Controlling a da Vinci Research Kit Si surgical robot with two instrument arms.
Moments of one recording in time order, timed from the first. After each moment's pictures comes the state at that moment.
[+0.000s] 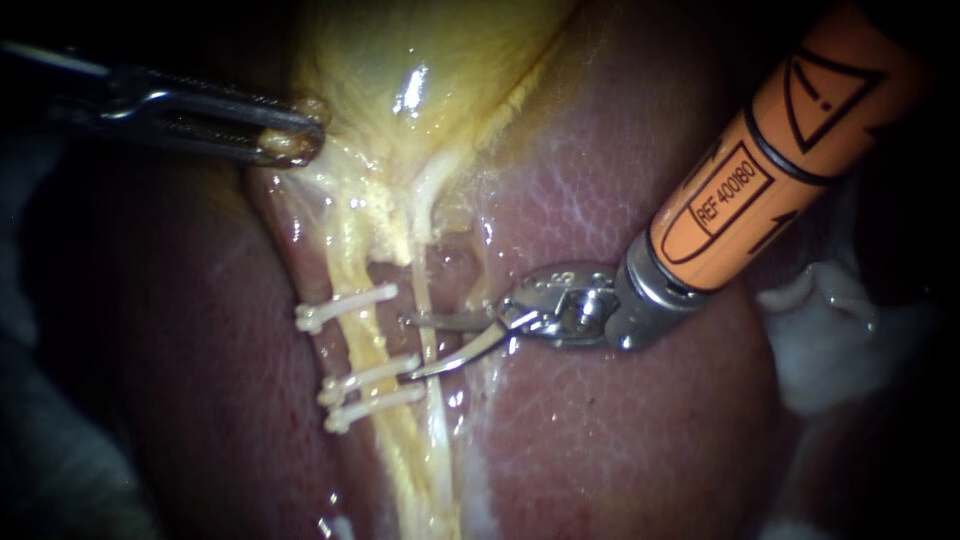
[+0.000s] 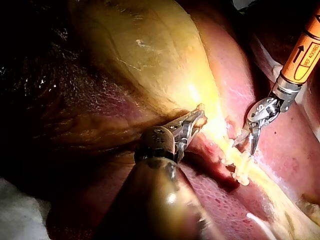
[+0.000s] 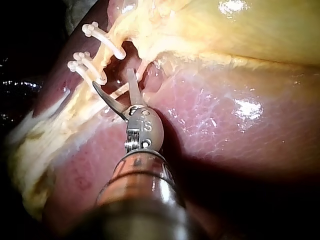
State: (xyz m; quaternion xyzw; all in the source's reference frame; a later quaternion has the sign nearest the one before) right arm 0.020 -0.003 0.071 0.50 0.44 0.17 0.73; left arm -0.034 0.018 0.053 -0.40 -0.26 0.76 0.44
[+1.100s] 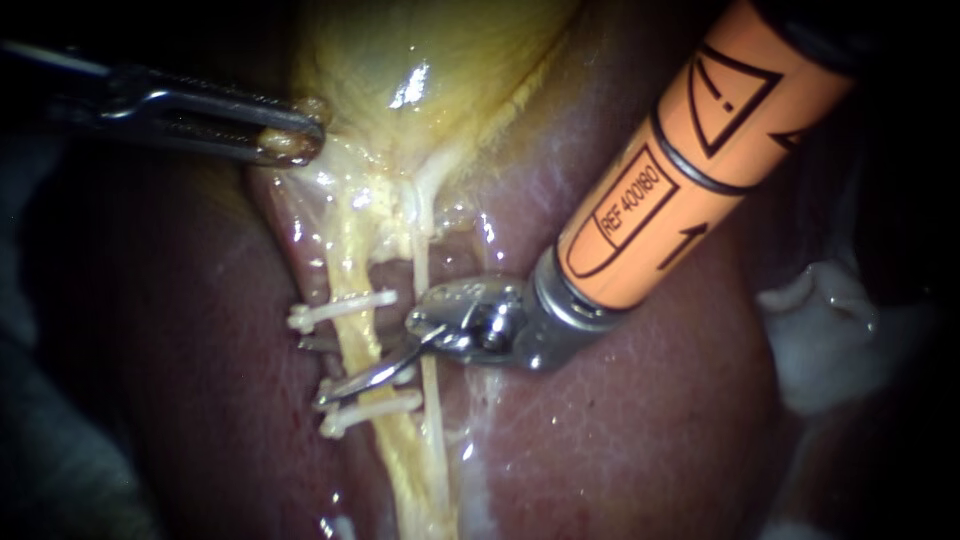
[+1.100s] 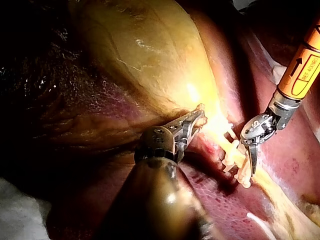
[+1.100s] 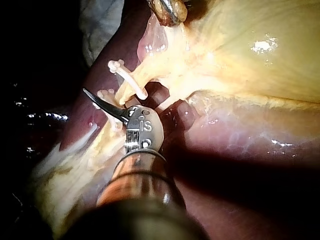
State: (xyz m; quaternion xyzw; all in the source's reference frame) right arm 0.028 -0.003 0.067 0.53 0.50 0.16 0.67; left arm -0.034 0.018 0.053 -0.40 -0.26 0.76 0.44
